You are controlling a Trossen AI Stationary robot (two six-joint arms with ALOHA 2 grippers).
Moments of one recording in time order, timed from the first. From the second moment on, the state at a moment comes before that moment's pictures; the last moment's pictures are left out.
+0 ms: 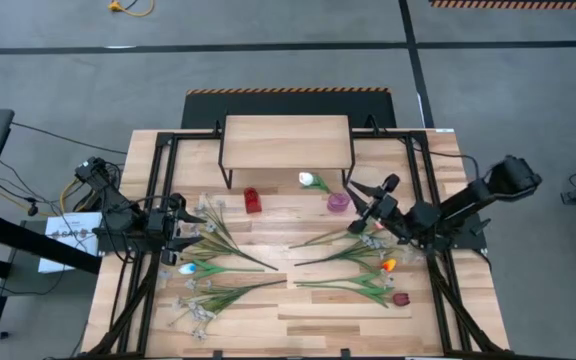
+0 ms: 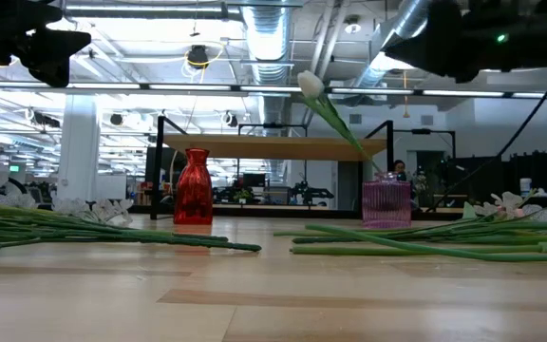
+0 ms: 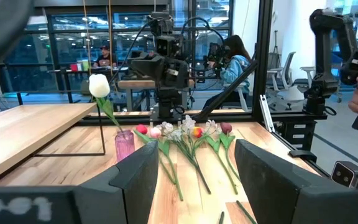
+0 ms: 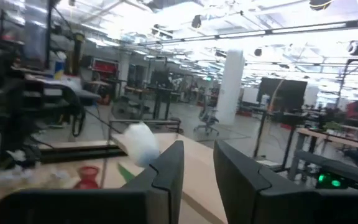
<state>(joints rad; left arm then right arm) -0.78 0.01 0.05 0.10 -0.74 0.08 0.32 1.31 0.20 1.47 0.91 -0.50</state>
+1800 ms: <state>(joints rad) -0.78 0.04 0.05 0.13 -0.64 0.02 0.08 0.94 0.78 -0.73 0.08 0.08</state>
